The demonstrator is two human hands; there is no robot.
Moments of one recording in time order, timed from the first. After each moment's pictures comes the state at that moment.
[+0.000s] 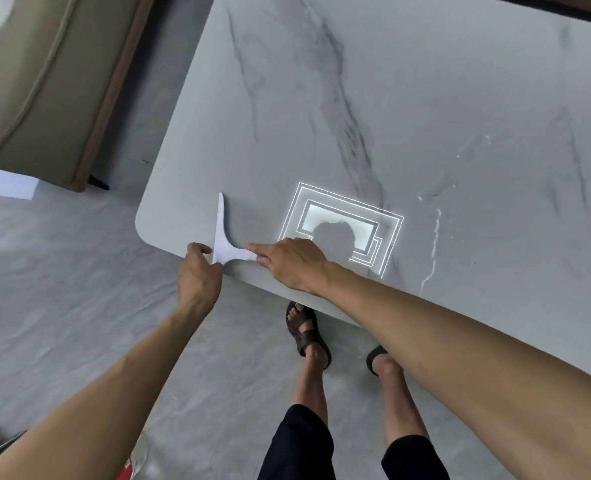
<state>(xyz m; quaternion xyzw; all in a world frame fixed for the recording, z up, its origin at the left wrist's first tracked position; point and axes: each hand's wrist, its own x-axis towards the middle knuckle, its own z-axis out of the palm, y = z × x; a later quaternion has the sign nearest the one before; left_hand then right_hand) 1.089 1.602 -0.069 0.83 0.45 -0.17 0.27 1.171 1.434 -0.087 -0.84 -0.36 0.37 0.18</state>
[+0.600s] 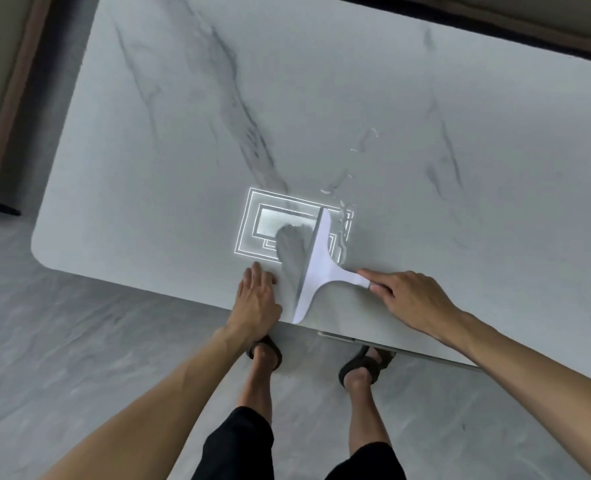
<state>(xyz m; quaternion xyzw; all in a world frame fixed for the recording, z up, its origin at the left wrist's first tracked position) 1.089 1.391 -0.099 0.90 0.05 -0.36 0.22 1.142 1.104 -0.047 -0.92 -0.15 0.35 0.12</state>
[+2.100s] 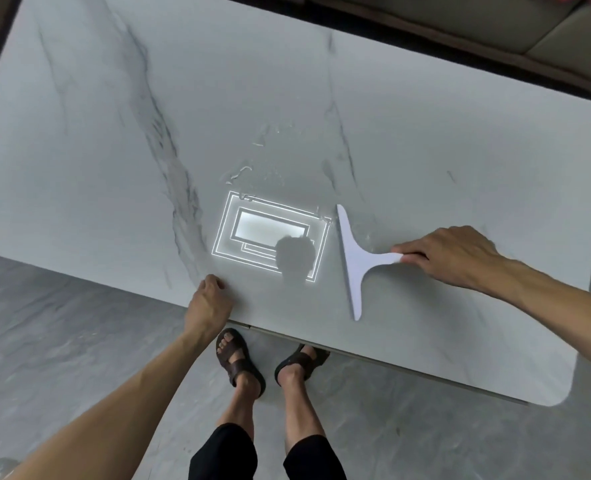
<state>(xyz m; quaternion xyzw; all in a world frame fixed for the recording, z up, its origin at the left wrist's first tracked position) 1.066 1.220 -0.086 0.85 0.32 -0.31 0.28 1.216 0.835 0.005 -0.91 -0.24 0.33 -0.06</state>
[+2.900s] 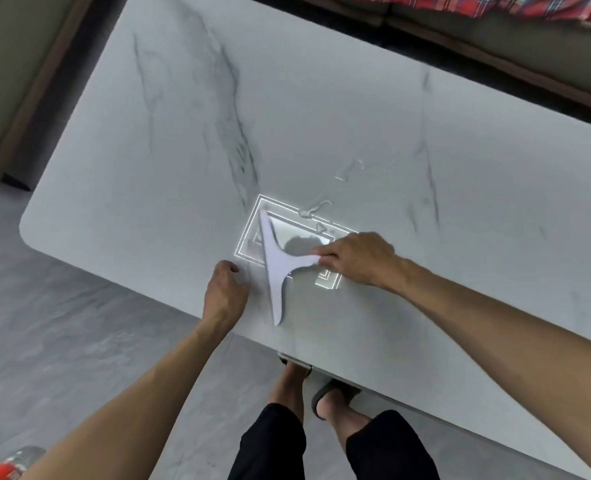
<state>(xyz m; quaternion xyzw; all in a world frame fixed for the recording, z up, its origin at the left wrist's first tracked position) 1.127 1.348 -0.084 0.82 0.39 -0.23 0.35 1.270 1.118 -0.062 -0.87 -0.34 0.35 0.08</state>
